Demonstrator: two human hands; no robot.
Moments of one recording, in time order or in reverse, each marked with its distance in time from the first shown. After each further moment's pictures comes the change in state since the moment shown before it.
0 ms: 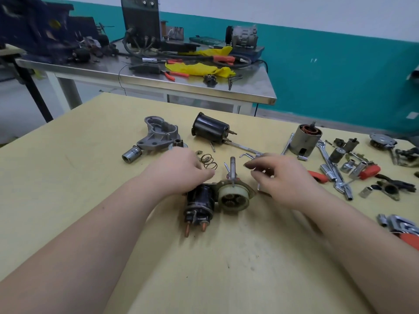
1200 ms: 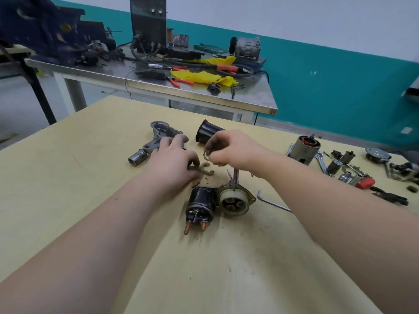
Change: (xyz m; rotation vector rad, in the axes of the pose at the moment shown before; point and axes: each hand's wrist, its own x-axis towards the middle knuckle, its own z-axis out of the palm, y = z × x) left_hand 0.026 -0.038 0.005 0.252 0.223 0.112; right_hand 0.088 -0.072 0.018 0.340 -0.206 0.008
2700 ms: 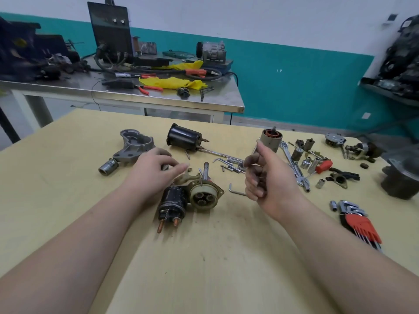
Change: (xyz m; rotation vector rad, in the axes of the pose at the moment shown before) left_hand -0.008 0.017 0.006 -0.444 0.065 -0.015; right_hand -0.127 0.052 -0.026 1.042 0.414 0.292
